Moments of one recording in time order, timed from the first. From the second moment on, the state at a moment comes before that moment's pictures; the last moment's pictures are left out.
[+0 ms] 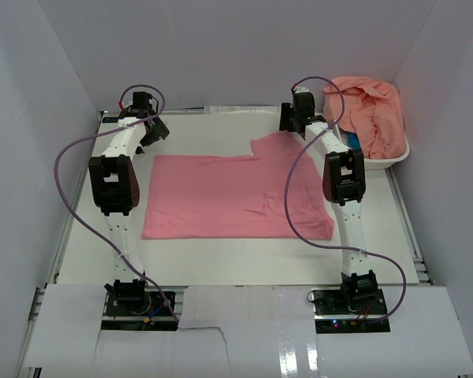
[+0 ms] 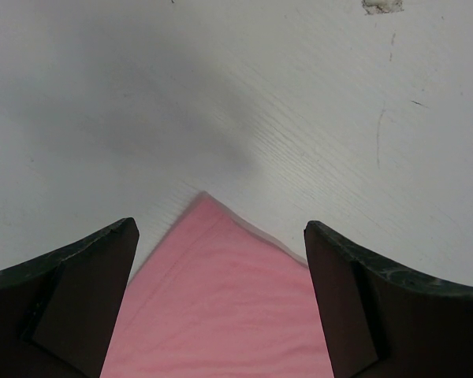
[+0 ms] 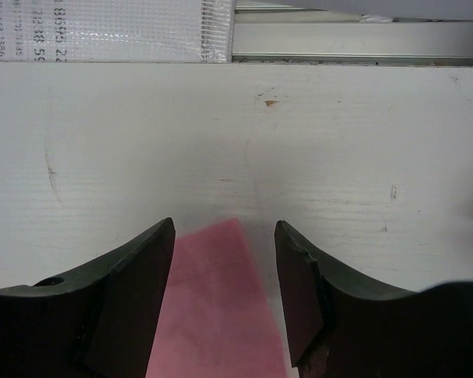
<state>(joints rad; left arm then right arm) -0.01 2.27 2.01 -0.74 -0.25 -0.59 0.24 2.57 2.23 -0.26 0.04 0.16</state>
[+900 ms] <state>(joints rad) -0.01 2.27 2.01 -0.74 -0.25 -0.59 0.23 2.60 2.24 -0.30 0.00 0.17</state>
